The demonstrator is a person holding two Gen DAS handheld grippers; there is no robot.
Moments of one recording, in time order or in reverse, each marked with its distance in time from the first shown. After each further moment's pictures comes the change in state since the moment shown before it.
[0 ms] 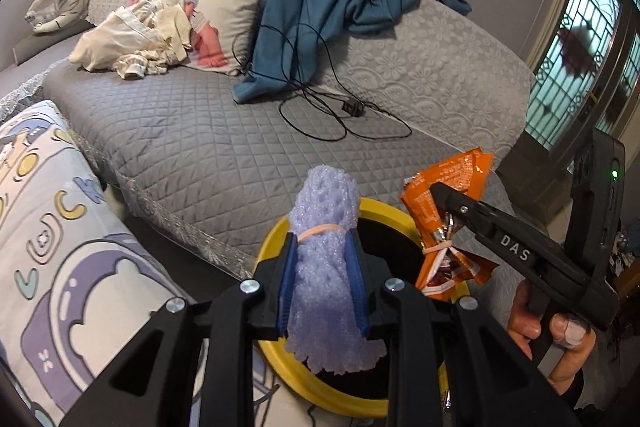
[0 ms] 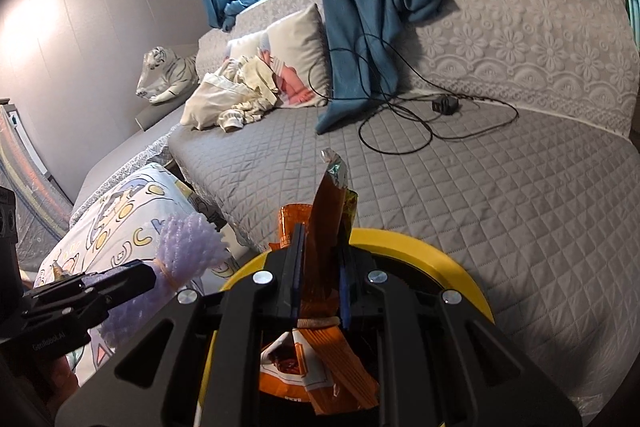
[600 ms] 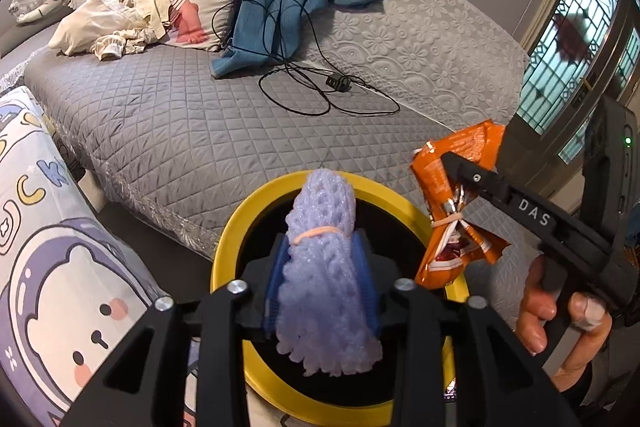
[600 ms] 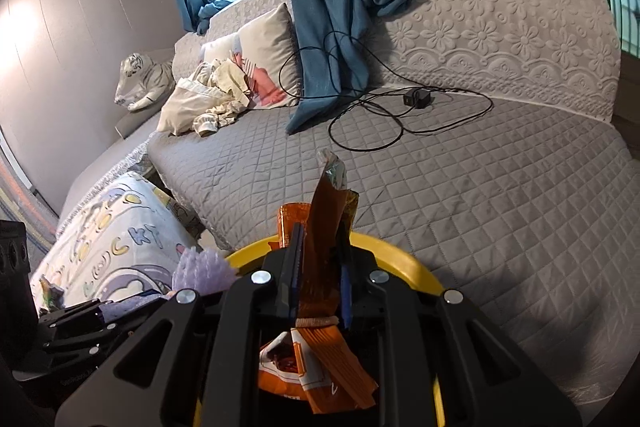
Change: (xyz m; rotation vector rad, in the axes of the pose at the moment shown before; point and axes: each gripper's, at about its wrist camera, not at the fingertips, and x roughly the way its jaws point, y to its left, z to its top) left arm 0.037 -0.009 -0.009 -0.001 0.068 -0.040; right arm -0.004 -0.025 0.004 0.036 -0.007 -0.093
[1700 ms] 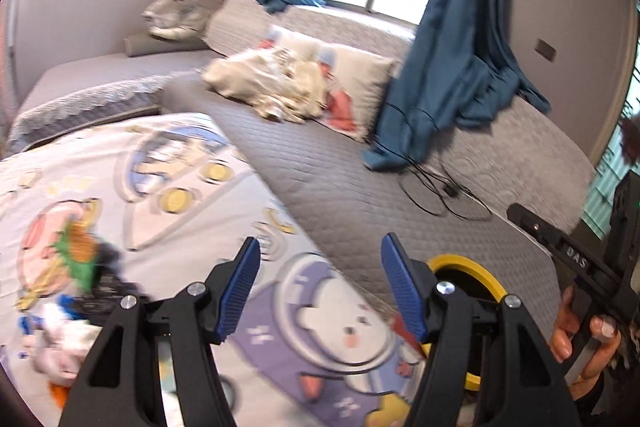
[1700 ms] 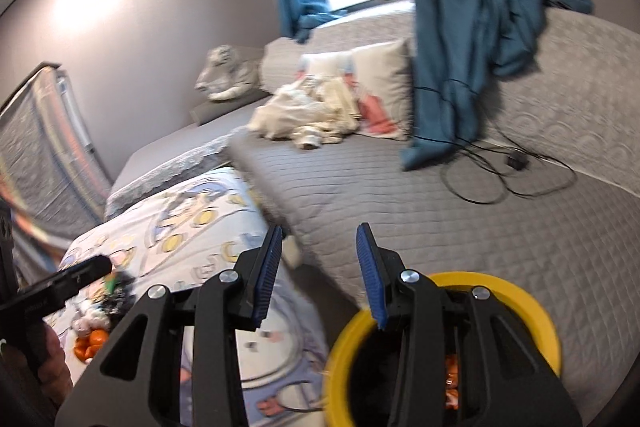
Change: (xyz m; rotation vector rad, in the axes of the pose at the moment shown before) left arm -0.223 0.139 -0.034 -0.228 -0.323 0.328; right arm -0.046 0.185 0.008 -0.235 -0.081 0.283
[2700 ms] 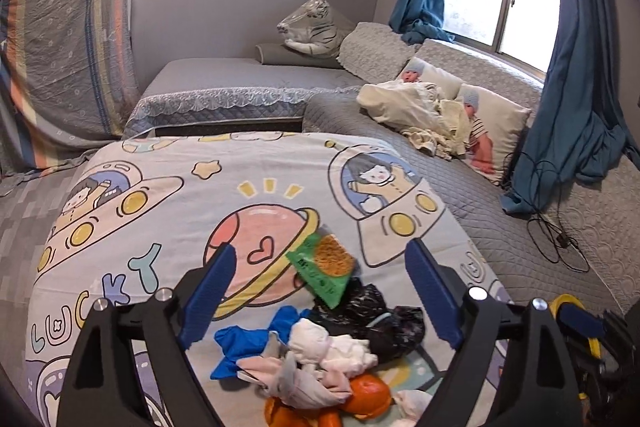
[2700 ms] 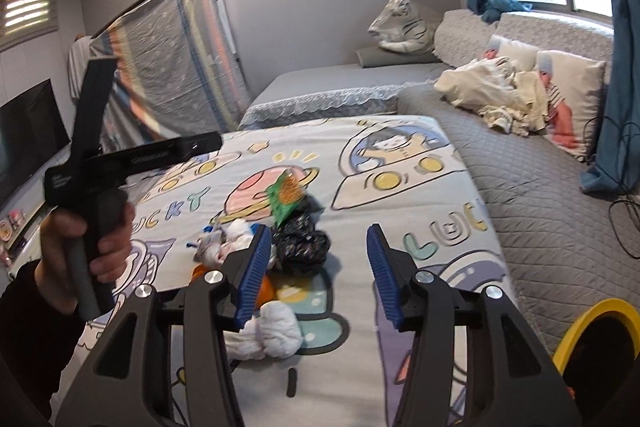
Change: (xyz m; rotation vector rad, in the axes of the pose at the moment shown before) left arm -0.078 0.183 0.002 -0.162 -0.066 0.382; right arm 0.027 0.223 -0.075 -0.344 0.183 0.461
